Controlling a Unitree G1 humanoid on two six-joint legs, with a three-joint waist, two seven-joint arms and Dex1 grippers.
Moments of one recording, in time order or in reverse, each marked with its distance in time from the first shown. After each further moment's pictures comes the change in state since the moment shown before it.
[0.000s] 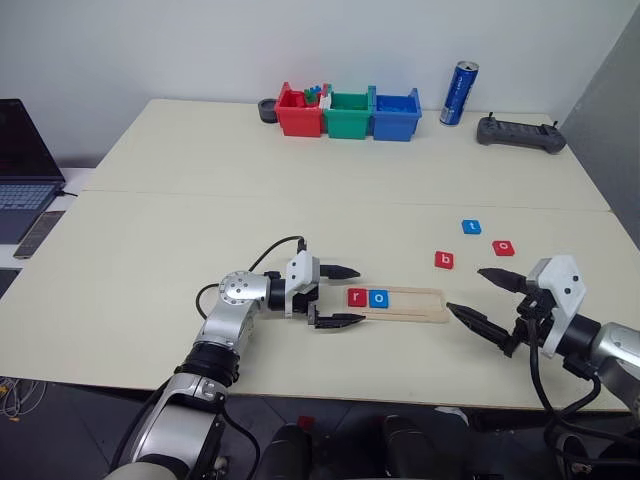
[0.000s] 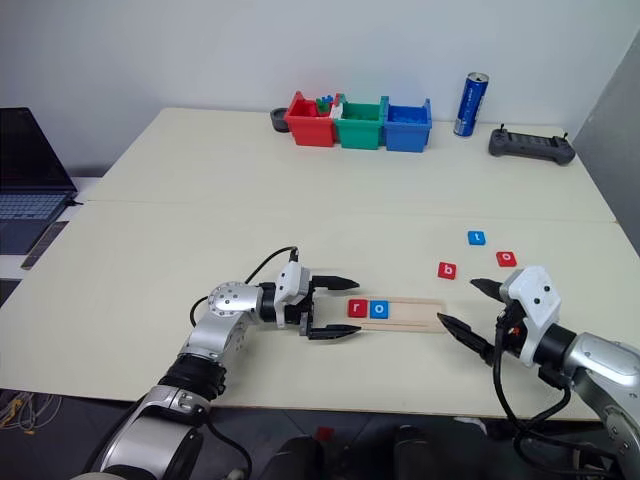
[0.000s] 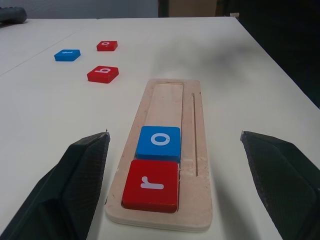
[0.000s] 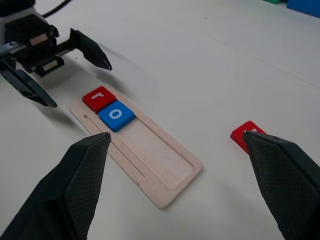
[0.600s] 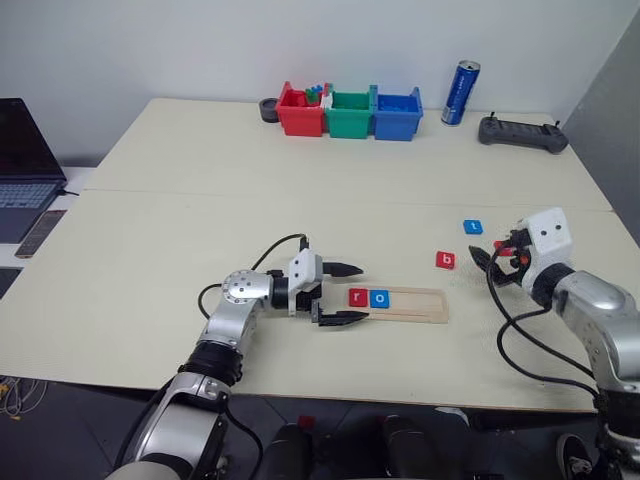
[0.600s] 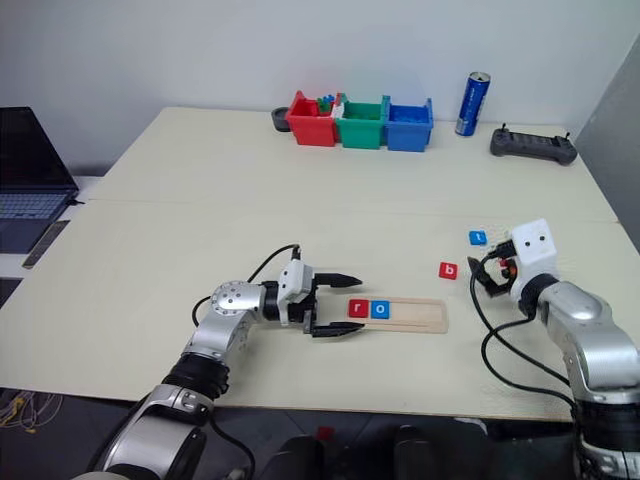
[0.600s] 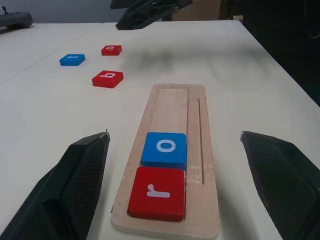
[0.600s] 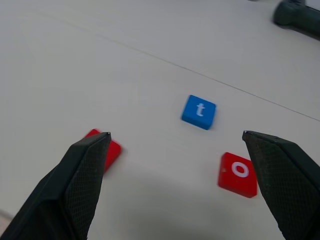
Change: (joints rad) left arm -0.009 -0.018 -0.003 0.002 0.000 -0.002 0.019; right arm -0.439 0.135 0.148 0.424 -0.293 0.064 -0.334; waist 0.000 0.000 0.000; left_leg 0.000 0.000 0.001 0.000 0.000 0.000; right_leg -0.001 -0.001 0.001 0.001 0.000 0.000
